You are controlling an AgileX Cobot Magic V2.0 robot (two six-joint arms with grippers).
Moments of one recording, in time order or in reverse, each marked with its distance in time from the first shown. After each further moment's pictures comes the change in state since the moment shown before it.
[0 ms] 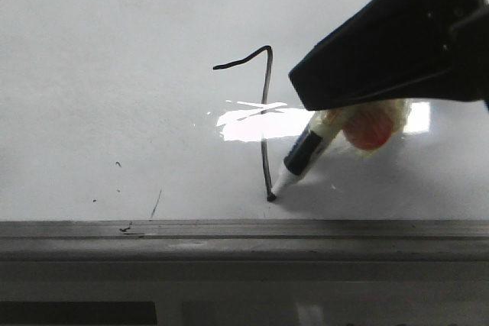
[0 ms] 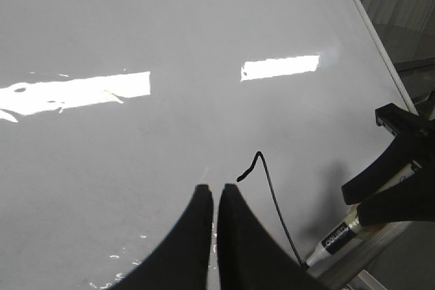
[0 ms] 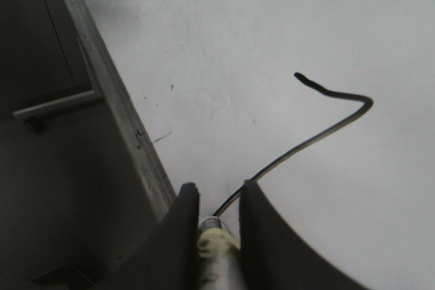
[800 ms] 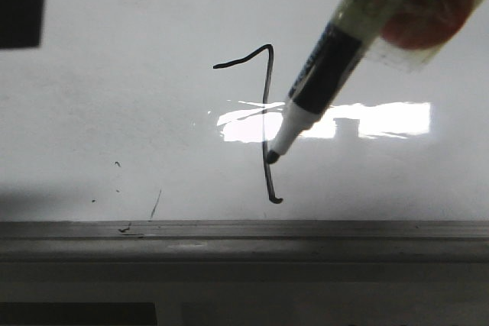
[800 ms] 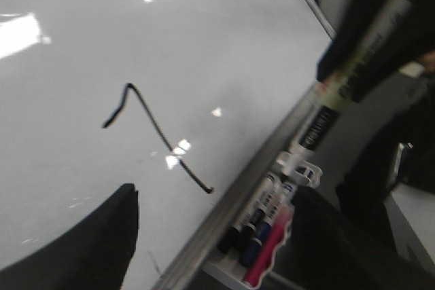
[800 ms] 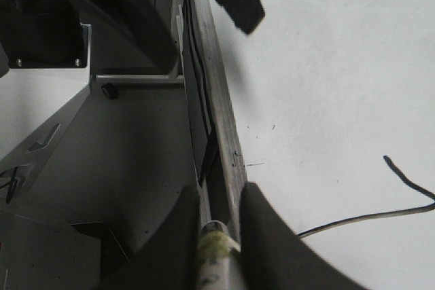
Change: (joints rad) left arm 0.000 0.279 -0.109 0.232 0.376 0.000; right arm -0.002 -0.116 -0.214 -0.097 0.425 -0.060
